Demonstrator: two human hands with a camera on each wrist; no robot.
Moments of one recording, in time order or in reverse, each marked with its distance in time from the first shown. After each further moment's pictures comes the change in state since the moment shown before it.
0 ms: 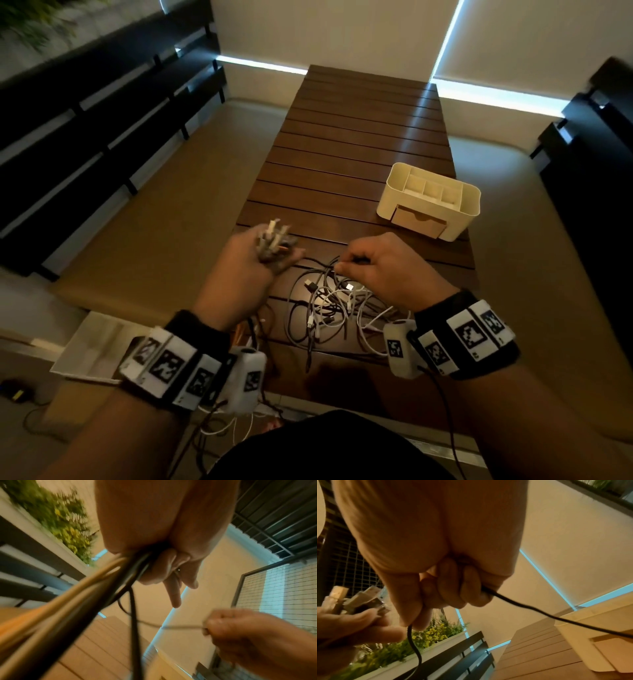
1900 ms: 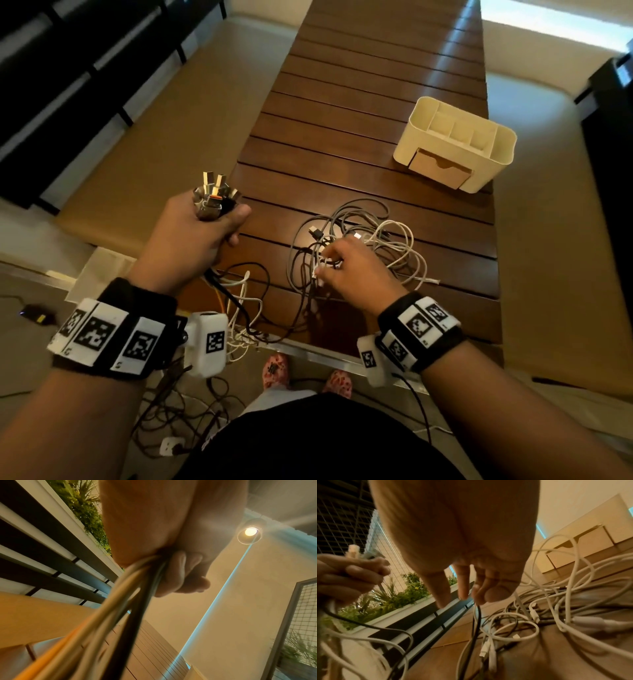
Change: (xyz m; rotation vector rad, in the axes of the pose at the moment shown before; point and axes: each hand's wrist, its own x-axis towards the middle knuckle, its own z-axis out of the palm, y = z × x) left_hand -0.016 -0.056 -0.035 -0.051 0.085 -0.156; right_hand -0.012 0.029 0.107 0.078 -0.135 0.305
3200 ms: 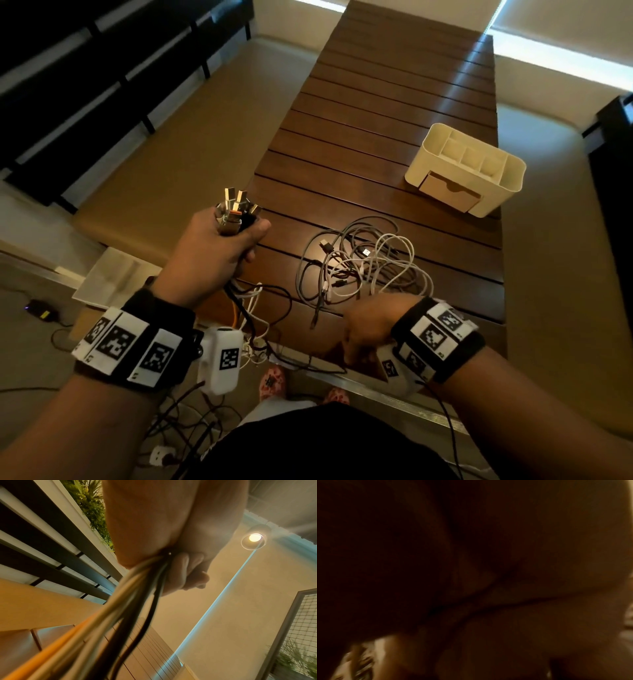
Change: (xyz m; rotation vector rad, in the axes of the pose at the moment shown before) left_hand -0.011 -0.002 0.002 -0.172 -0.020 -0.048; right_hand -0.011 -0.025 -0.021 -0.541 -0.946 0.064
